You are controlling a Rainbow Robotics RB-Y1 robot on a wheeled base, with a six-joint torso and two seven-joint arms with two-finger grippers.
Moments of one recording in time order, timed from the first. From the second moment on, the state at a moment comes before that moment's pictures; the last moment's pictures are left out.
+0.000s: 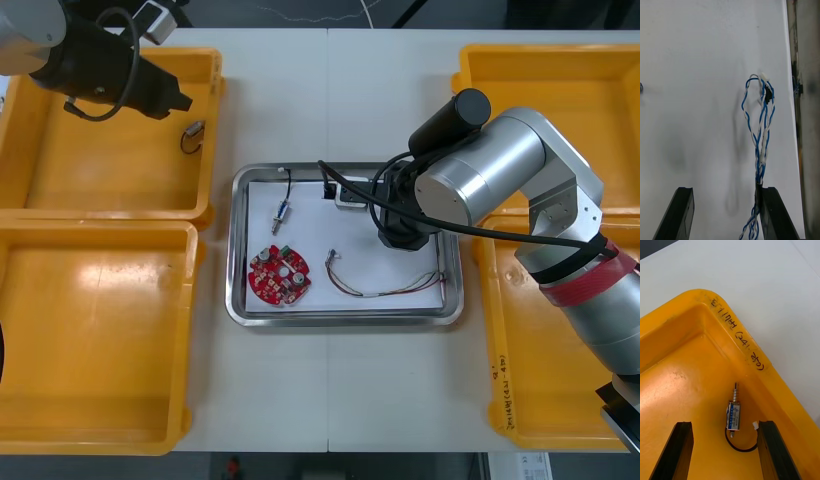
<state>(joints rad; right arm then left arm) -0.66 -0.43 0.45 -1.70 -0.49 1.42 2.35 -1.00 0.65 -0.17 -0.94 1.05 1.11 -2.18</state>
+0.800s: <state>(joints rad) -0.65 -0.43 0.45 -1.78 -0.41 1.47 2.35 -0.92 0.65 -0.23 -0.94 1.08 0.96 -2.18</state>
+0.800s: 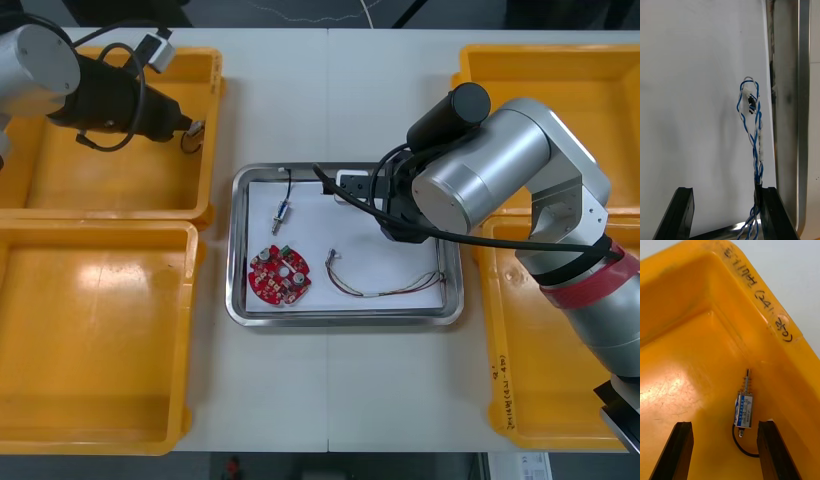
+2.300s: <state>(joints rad) -0.60 -0.42 0.46 -1.86 -0.36 1.47 2.35 -0.89 0.58 -0.23 -0.90 1.03 0.86 -2.18</state>
